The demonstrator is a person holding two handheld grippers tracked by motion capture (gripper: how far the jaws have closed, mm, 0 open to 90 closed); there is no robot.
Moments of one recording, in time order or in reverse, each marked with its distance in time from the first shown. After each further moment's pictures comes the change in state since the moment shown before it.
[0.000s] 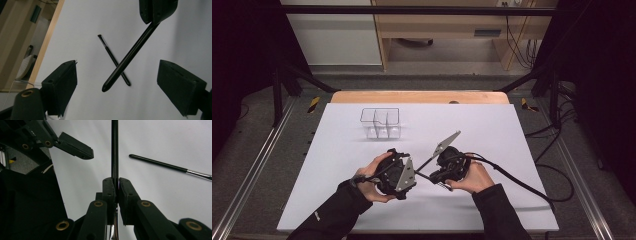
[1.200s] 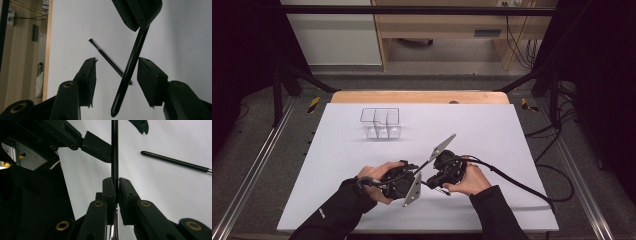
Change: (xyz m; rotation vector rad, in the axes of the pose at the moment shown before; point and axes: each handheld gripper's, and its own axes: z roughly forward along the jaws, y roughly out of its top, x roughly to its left) left arm -0.016 0.007 0.011 0.040 0.006 0.305; right arm 0.003 -0.001 0.012 0.029 0.062 -0.004
